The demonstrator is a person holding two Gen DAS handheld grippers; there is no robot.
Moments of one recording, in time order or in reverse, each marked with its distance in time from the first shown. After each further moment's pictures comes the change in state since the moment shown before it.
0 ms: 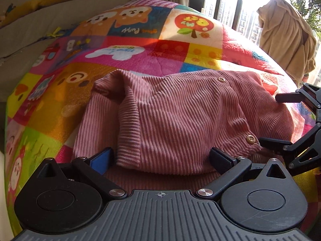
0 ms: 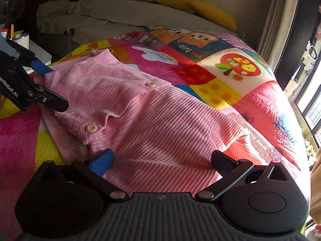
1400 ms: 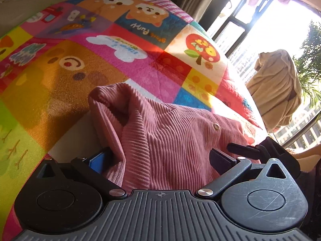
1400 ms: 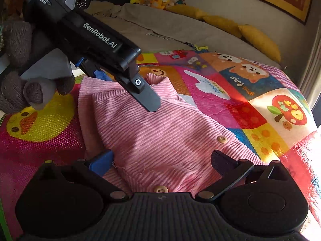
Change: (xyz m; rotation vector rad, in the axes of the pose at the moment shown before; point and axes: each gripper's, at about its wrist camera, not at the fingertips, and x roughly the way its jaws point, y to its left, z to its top) left arm 0.018 0.050 0.034 -0.313 0.022 -0.218; right arm 0.019 0.047 0.048 -0.149 -0.098 0.158
